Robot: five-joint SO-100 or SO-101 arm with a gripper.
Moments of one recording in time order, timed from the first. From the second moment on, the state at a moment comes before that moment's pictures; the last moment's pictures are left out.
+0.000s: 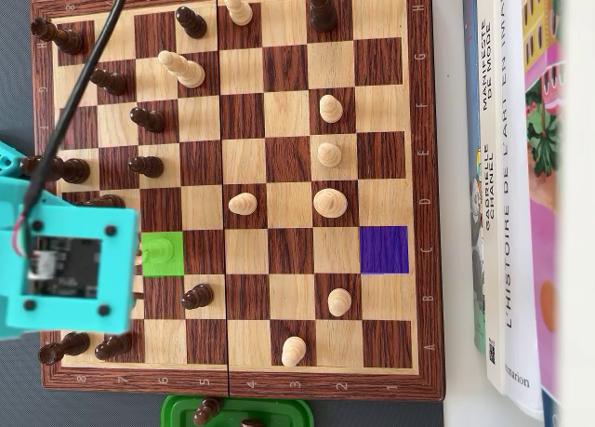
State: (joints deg) arm 12.5 146.2 131.7 65.7 80.6
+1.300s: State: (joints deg) arm 0.7 184.2 157.1 40.1 80.6
